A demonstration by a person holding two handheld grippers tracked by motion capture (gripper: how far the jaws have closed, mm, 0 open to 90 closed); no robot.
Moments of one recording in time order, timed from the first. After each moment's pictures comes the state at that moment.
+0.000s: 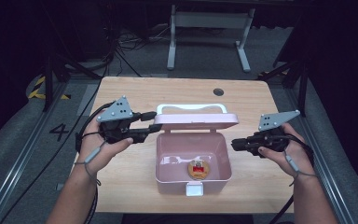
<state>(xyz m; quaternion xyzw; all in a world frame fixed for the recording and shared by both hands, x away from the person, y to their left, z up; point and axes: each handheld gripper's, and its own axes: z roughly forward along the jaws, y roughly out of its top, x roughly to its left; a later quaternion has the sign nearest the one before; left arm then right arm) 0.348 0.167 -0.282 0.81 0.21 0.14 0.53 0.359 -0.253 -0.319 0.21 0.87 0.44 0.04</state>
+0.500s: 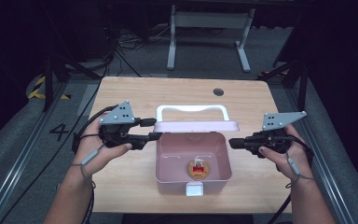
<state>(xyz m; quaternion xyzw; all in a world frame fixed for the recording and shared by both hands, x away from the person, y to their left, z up) 0.342 0.167 -0.284 0.84 0.20 0.11 0.49 0.348 -0.248 -0.307 0.21 0.85 0.49 0.04</state>
